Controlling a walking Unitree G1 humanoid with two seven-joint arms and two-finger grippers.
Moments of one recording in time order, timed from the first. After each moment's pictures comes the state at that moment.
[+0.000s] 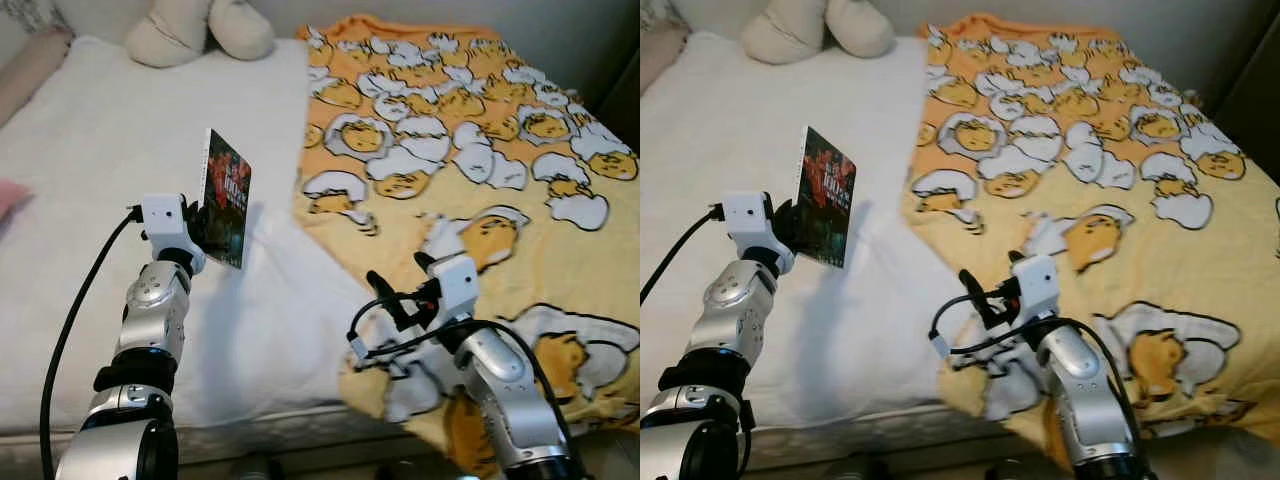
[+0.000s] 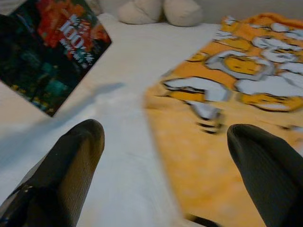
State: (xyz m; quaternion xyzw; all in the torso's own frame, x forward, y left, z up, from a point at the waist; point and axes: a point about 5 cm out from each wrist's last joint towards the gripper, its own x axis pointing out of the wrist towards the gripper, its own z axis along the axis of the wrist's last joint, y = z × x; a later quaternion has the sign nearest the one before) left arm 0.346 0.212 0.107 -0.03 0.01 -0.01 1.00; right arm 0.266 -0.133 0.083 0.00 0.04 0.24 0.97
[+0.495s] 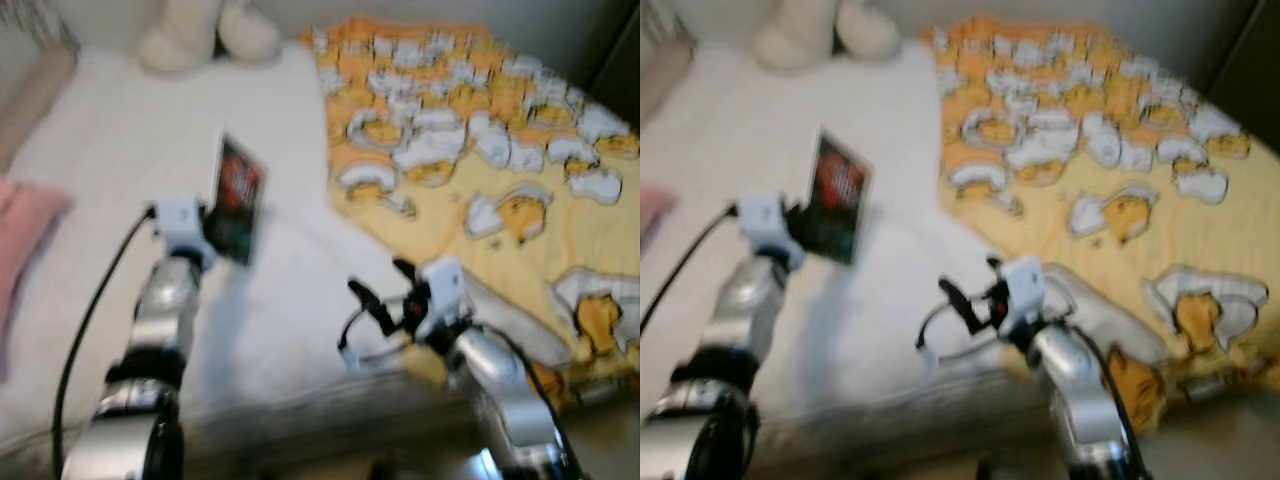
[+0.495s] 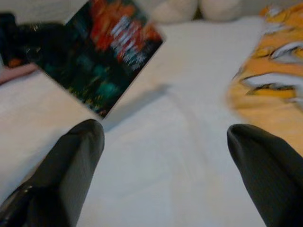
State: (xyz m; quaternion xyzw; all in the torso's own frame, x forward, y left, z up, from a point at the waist) left arm 0.351 0.197 0.108 0.00 0.01 -0.02 1.00; right arm 0.261 -0.119 0.086 0.04 0.06 0.30 0.95
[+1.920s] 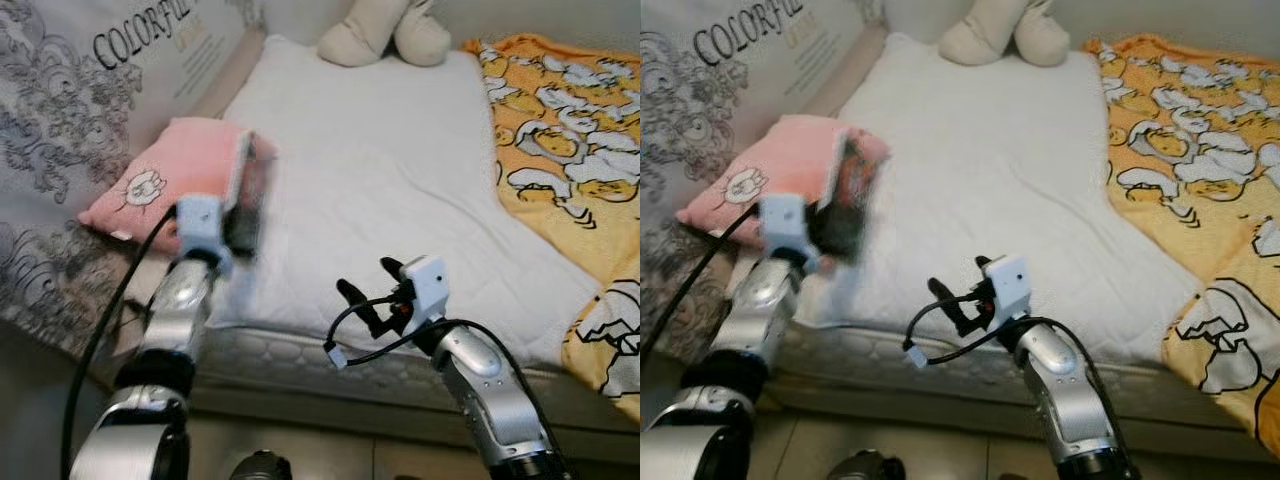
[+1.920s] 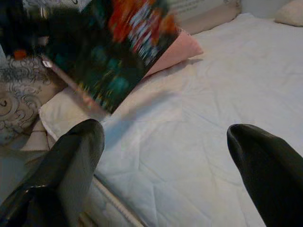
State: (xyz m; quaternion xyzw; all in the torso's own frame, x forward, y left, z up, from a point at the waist) left arm 0.352 0.169 0.116 0.03 -0.01 -0.08 1.00; right arm 0.266 -0.114 0.083 0.02 0.06 0.30 0.95
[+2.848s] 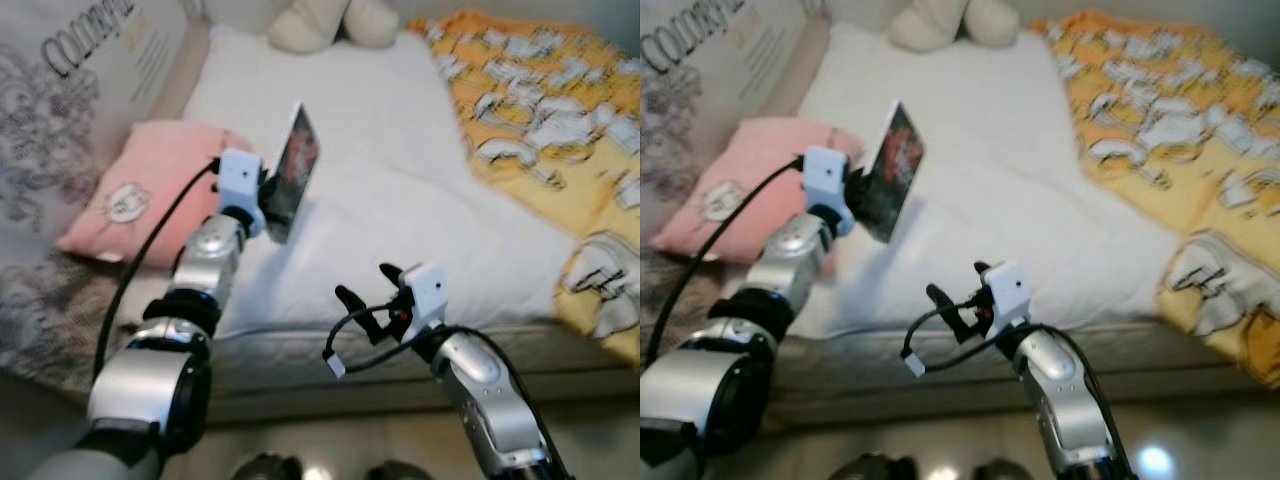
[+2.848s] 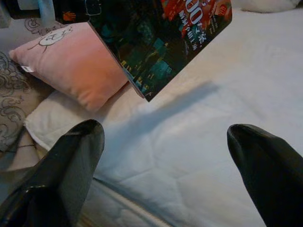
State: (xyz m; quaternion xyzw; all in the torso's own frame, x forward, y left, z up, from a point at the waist) left arm 0.387 0.134 0.143 0.03 0.01 -0.15 0.99; right arm 0.260 -0.110 0.080 0.02 0.06 0.30 0.95
